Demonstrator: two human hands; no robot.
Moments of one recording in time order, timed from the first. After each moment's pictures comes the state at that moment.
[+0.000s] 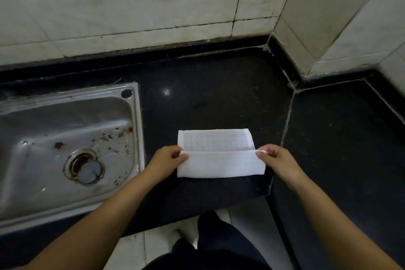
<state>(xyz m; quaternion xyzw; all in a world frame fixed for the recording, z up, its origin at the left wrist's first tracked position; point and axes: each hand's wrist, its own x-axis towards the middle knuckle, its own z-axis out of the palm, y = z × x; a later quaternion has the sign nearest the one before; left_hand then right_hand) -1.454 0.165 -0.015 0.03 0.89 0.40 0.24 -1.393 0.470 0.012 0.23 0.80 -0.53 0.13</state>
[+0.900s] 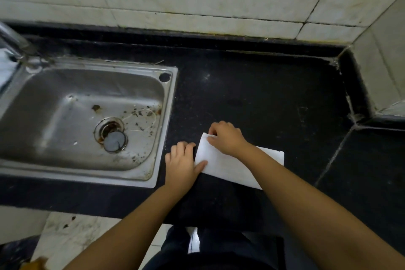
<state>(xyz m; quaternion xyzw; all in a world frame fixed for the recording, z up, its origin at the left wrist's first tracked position) -1.435 0.193 -0.042 -0.09 0.98 0.16 0.06 -1.539 0.313 -0.002 -0.12 0.94 -0.16 0.26</state>
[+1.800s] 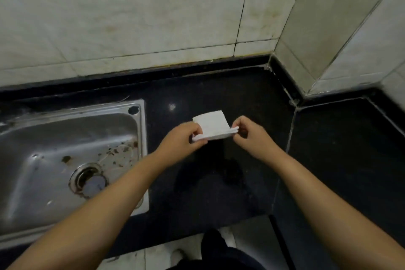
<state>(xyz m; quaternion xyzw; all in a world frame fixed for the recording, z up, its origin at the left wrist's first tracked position) -1.503 0.197 0.066 0.25 0.91 0.33 0.06 -1.470 0.419 0.080 -0.02 0.89 -0.45 0.06</state>
